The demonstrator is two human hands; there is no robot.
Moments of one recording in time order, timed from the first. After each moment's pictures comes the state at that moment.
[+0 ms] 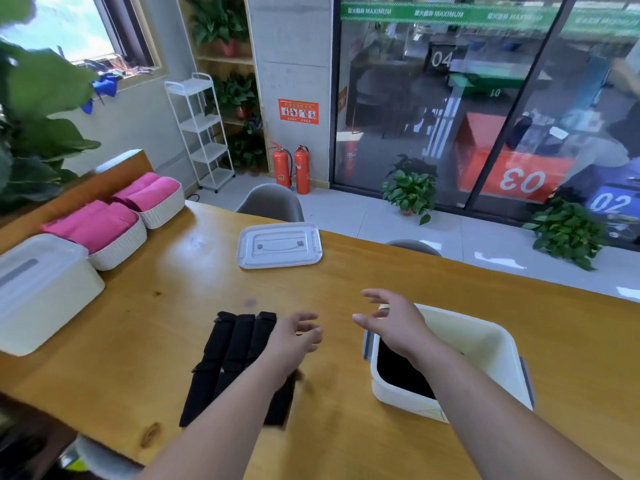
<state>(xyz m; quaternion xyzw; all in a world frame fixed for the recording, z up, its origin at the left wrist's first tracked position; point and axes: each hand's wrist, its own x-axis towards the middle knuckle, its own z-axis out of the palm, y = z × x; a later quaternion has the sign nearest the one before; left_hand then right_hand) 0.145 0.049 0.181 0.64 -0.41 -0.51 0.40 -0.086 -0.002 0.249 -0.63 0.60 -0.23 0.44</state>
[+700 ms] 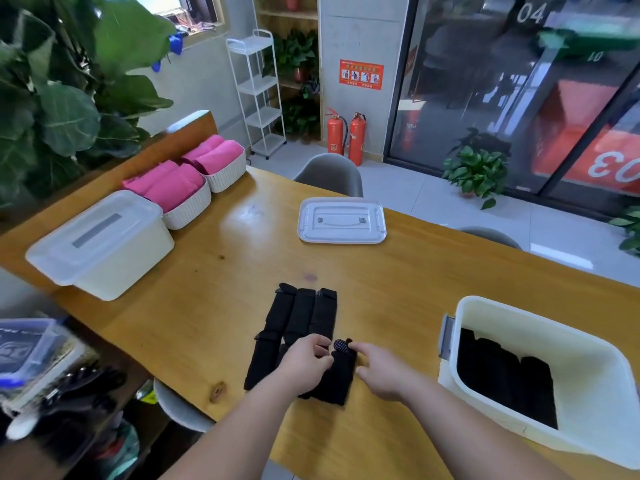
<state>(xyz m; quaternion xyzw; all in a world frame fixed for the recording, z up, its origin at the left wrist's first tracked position) 0.237 0.114 0.123 0.75 -0.42 -0.46 0.19 0.047 0.044 0.137 -0.77 0.50 0.12 0.39</state>
